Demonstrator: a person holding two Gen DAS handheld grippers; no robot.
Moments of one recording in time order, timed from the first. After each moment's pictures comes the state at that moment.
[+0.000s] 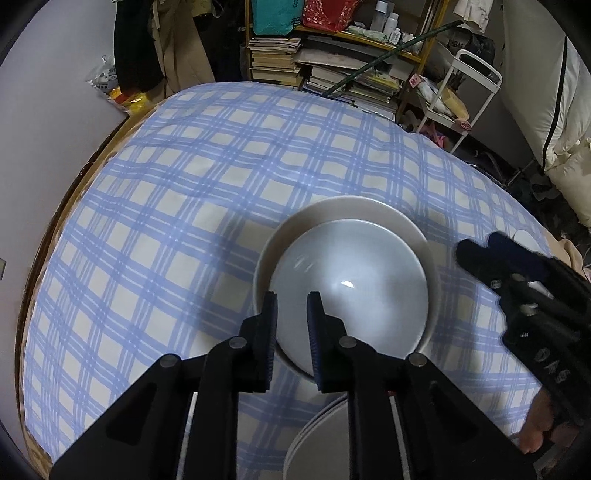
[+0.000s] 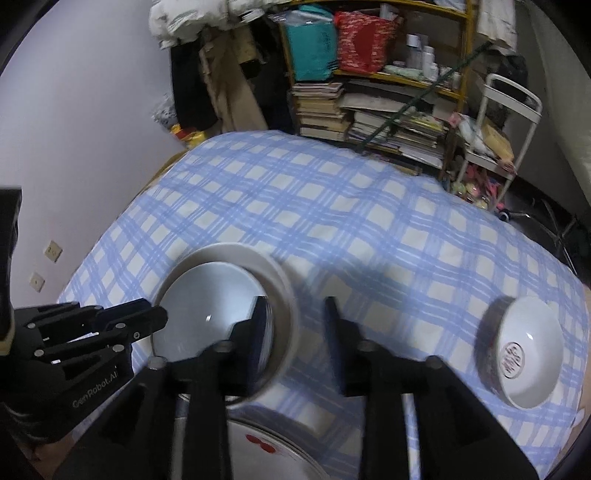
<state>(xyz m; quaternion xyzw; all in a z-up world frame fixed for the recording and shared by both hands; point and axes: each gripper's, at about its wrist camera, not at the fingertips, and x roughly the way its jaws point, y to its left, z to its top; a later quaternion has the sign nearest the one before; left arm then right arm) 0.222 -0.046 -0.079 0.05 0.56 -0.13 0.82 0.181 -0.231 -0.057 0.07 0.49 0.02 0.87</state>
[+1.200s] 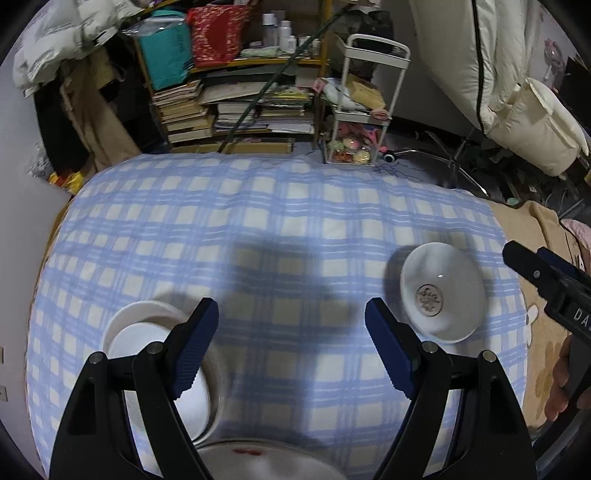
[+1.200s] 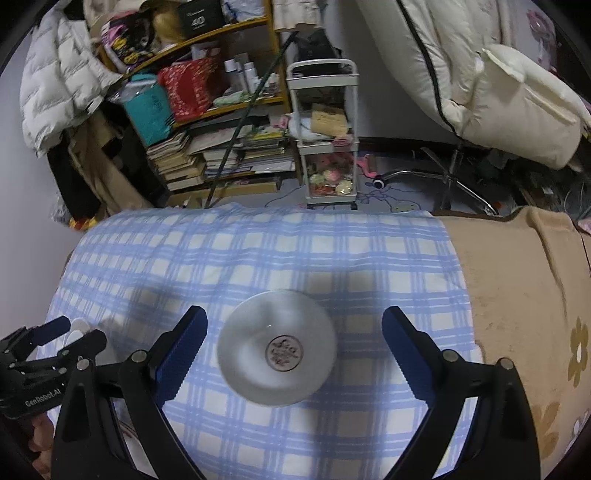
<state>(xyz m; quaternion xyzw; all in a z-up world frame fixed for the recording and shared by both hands) 0.209 -0.229 -0.044 0.12 0.51 -0.23 0.82 0.105 -0.451 -0.026 0.17 0.45 -0.18 0.86</state>
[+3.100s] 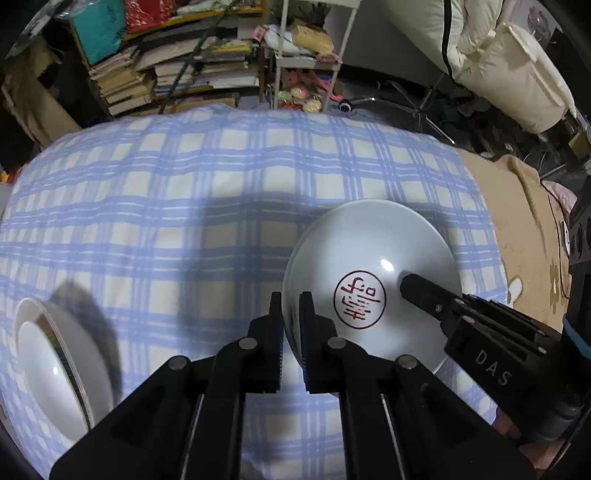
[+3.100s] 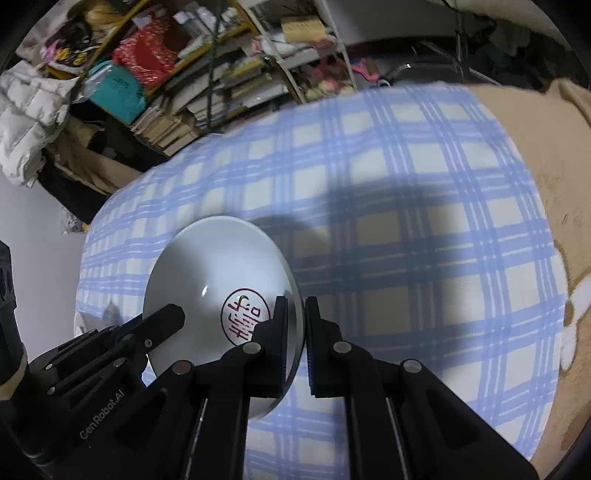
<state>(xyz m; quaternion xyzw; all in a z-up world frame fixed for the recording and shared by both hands) 0.189 -0.309 -0.096 0.14 0.58 -0.28 0.75 0.099 -0.468 -0.113 0.32 0.52 -0.13 0.78</state>
